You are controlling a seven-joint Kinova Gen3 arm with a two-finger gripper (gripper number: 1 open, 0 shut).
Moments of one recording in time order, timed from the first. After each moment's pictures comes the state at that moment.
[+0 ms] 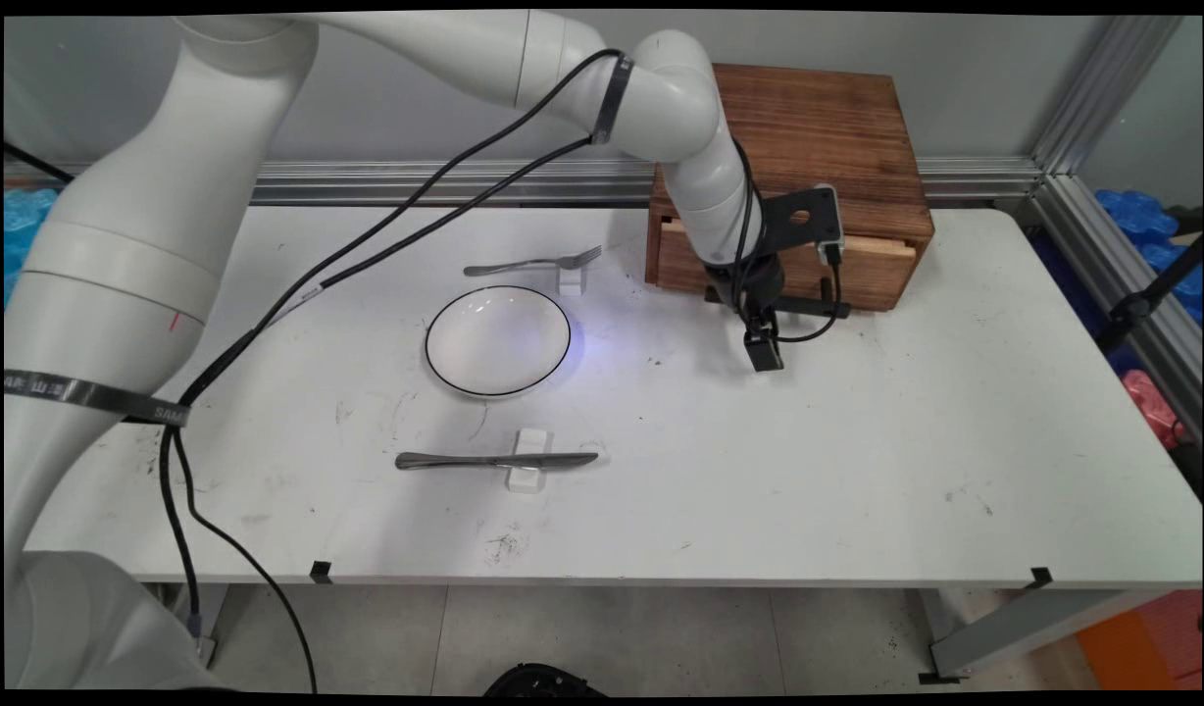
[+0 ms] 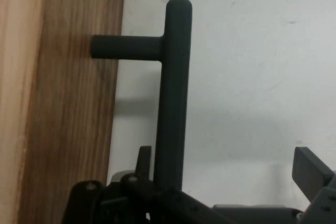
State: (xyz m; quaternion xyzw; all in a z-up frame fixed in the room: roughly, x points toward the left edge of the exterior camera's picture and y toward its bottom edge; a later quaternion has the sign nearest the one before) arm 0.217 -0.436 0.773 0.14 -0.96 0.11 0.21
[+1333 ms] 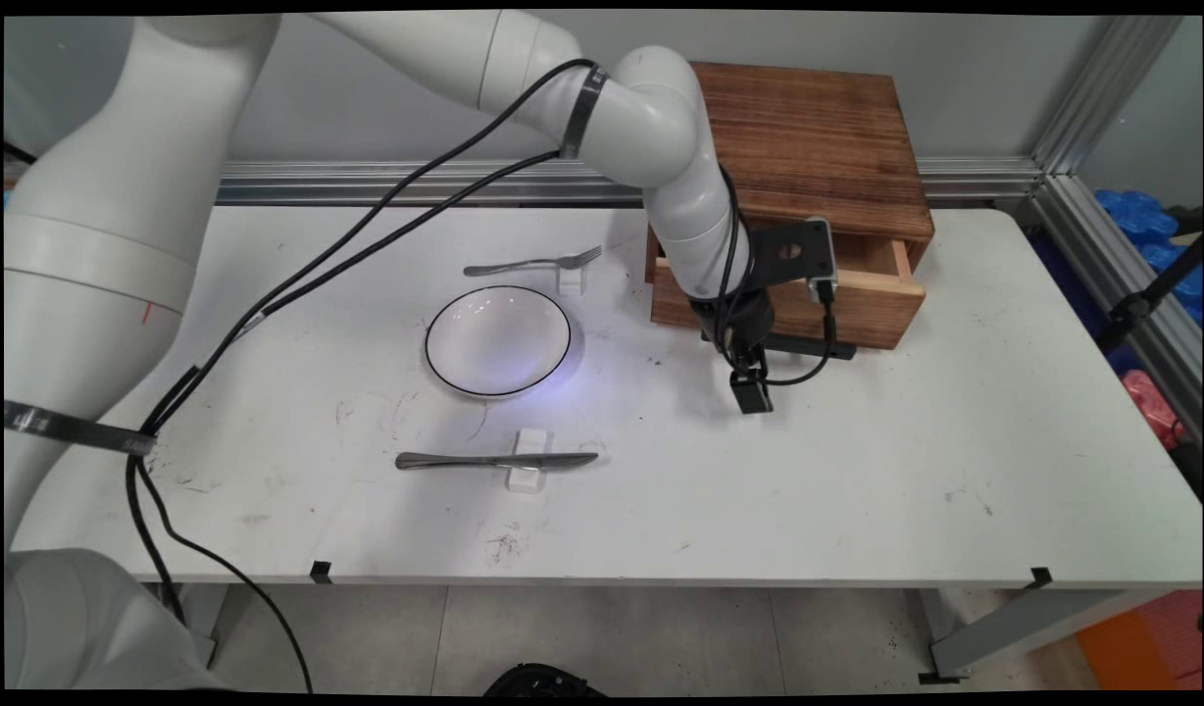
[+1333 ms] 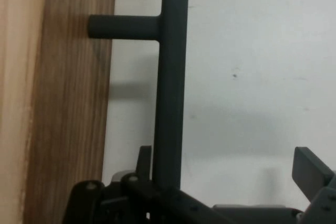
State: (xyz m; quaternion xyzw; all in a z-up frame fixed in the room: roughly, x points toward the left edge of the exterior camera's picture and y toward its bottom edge) arm 0.214 -0.379 0.780 0.13 -0.97 0.08 0.20
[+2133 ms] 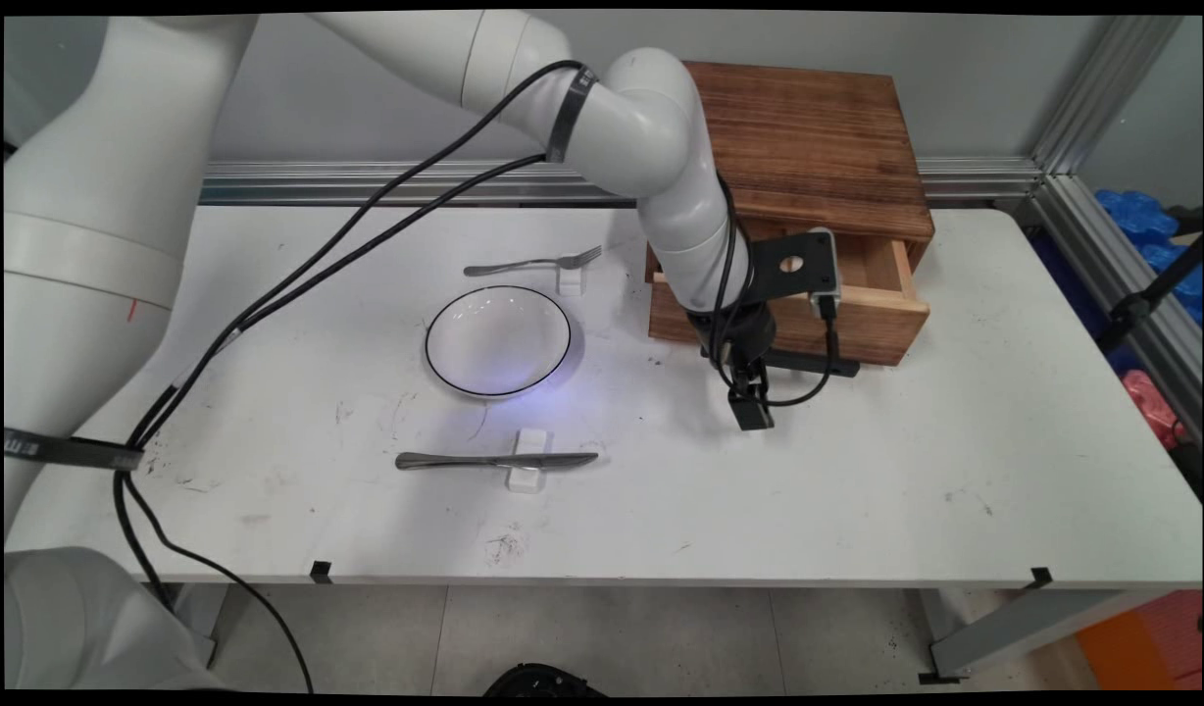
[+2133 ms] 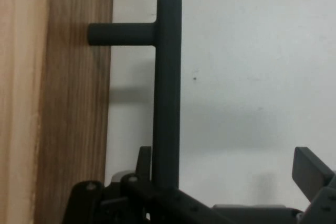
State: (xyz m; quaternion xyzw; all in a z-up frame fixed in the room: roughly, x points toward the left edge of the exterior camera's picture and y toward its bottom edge) arm 0.209 -0.354 0.789 0.12 -0.97 0.08 0.21
